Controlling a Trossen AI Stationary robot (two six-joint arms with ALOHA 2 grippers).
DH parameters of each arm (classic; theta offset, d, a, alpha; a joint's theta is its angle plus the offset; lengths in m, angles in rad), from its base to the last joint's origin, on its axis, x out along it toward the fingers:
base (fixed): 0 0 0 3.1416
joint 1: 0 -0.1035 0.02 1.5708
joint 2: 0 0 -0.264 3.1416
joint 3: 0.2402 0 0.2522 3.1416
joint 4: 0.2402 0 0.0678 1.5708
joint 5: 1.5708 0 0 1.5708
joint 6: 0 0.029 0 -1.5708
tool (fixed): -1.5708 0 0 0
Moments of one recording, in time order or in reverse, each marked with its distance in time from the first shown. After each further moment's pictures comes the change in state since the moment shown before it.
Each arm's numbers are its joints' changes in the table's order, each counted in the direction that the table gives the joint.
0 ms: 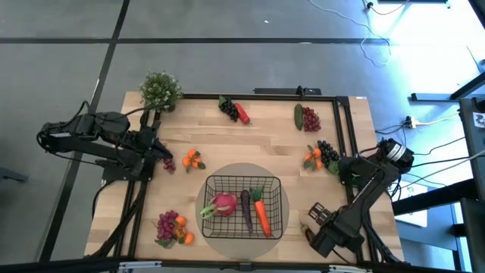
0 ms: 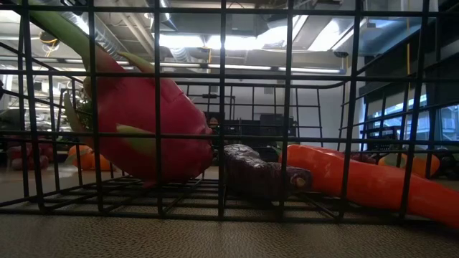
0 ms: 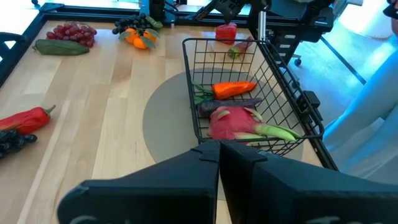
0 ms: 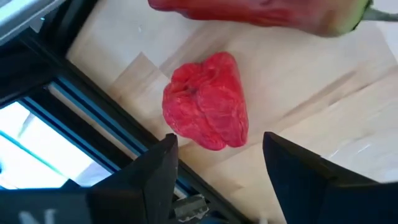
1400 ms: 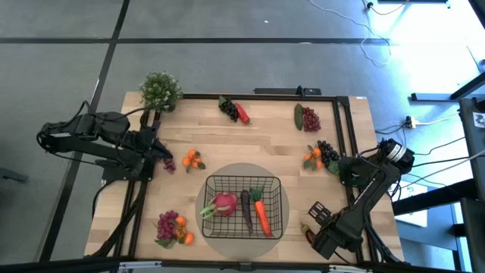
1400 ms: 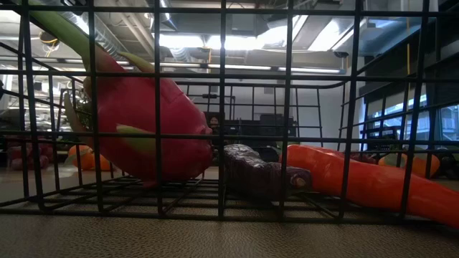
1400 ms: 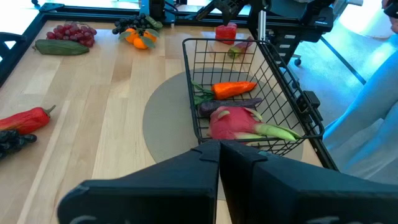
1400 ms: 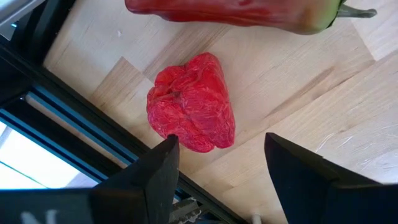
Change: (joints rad) left arm 0.000 0.000 0.000 0.000 0.000 0.000; right arm -0.017 0.000 -0.001 0.000 -0.076 0.048
